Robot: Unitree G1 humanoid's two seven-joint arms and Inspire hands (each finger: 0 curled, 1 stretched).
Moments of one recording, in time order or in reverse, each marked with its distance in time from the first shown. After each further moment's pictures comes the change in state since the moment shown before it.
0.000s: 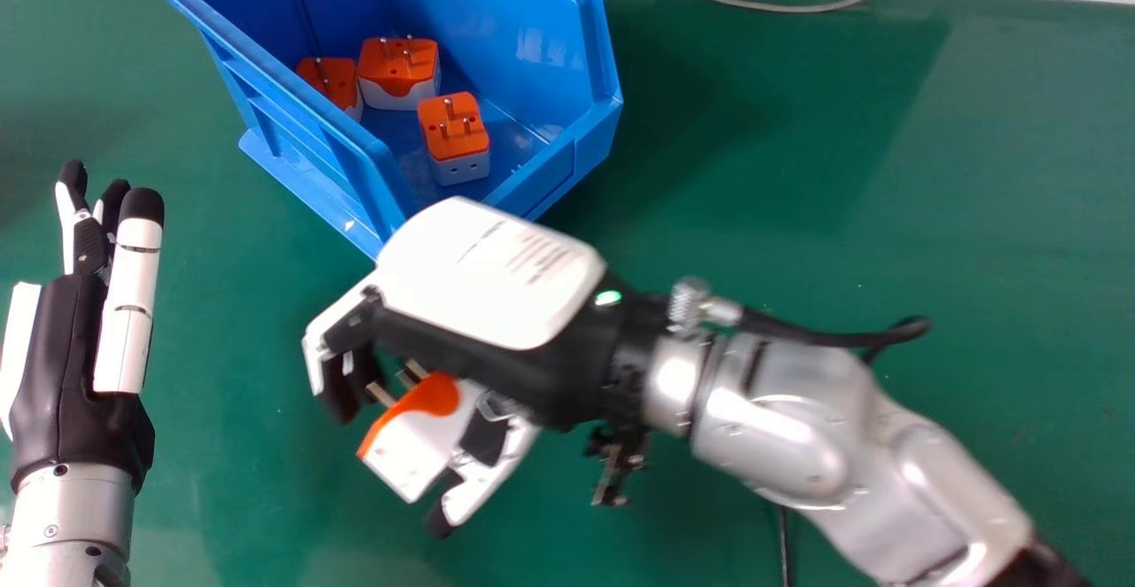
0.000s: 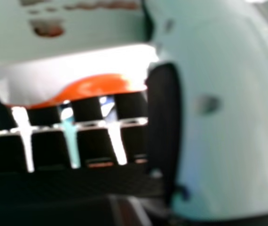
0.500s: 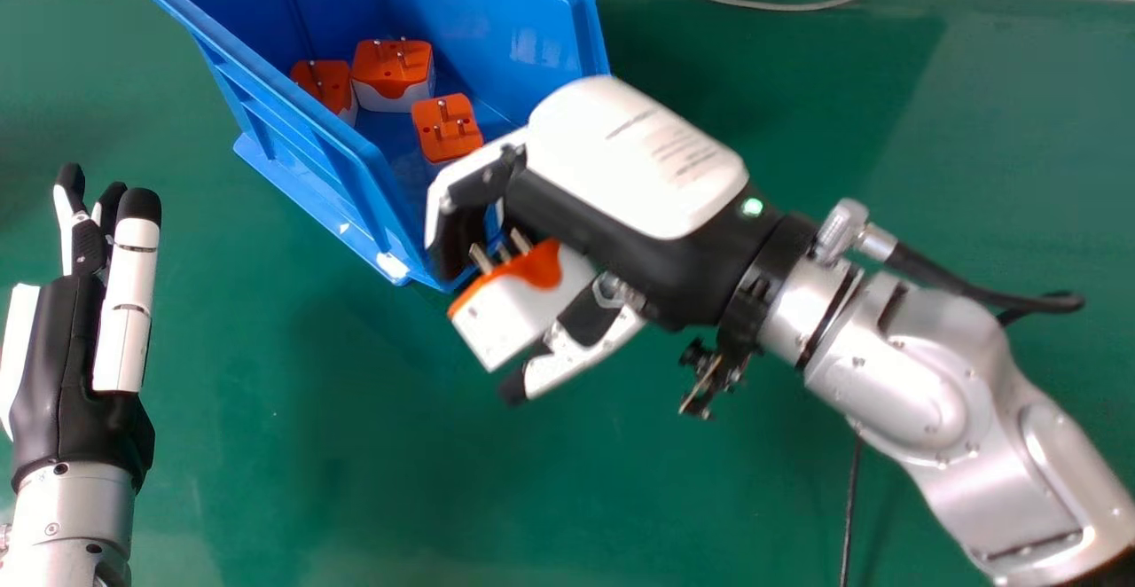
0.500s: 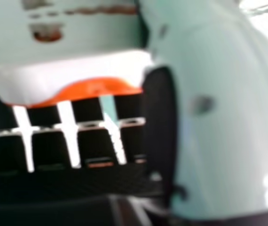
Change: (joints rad) left arm -0.005 0.000 0.000 0.002 -0.001 0.012 0.012; right arm -0.042 -0.047 -0.166 -0.013 -0.035 0.045 -0.058
